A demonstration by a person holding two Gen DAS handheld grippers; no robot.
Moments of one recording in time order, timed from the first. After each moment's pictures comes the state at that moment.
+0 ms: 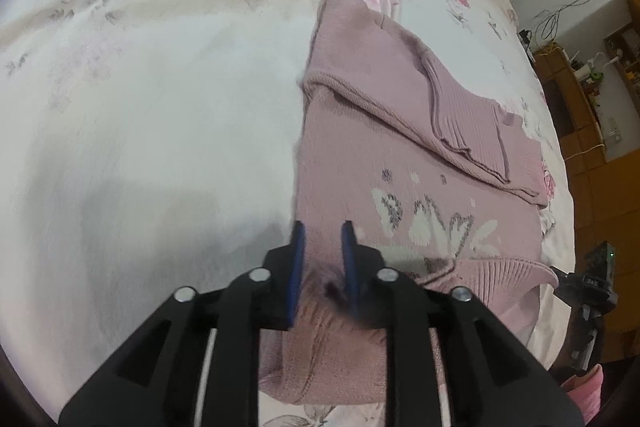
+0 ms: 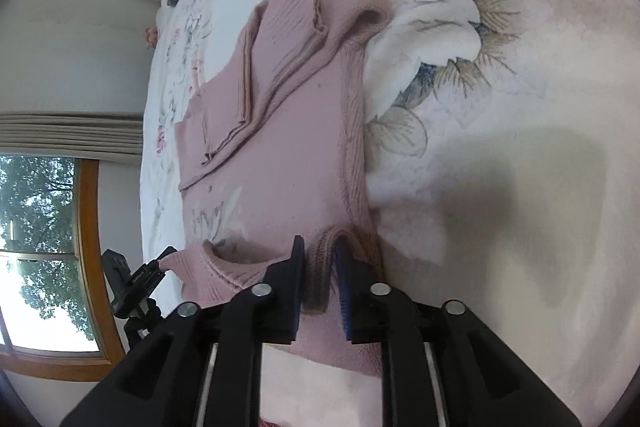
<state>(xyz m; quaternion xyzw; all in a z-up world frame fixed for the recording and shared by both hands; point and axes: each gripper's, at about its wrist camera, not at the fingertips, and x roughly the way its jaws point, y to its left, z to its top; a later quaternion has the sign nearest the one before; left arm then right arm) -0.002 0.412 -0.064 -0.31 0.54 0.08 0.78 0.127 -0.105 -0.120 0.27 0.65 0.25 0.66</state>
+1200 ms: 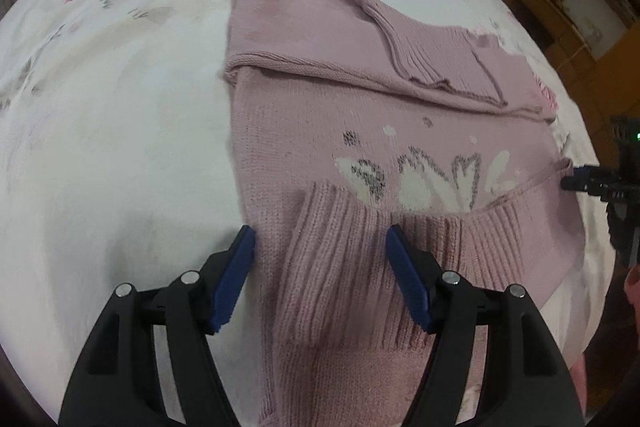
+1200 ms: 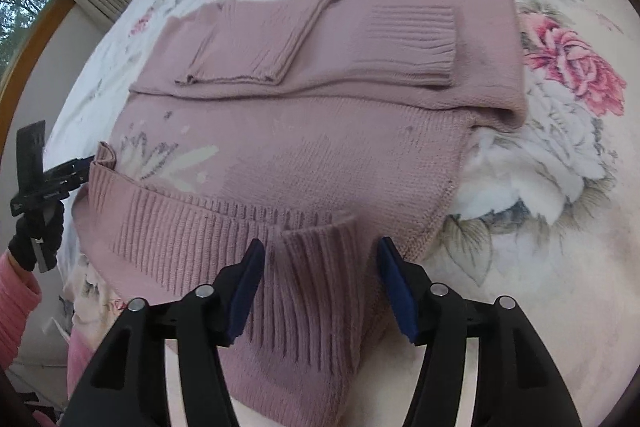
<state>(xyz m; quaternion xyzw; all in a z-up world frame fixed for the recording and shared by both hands) 0.019 0.360 -0.091 -0.17 0.56 -0.01 0.81 0.136 -0.004 -0.111 -0.06 0.61 0.31 0.73</state>
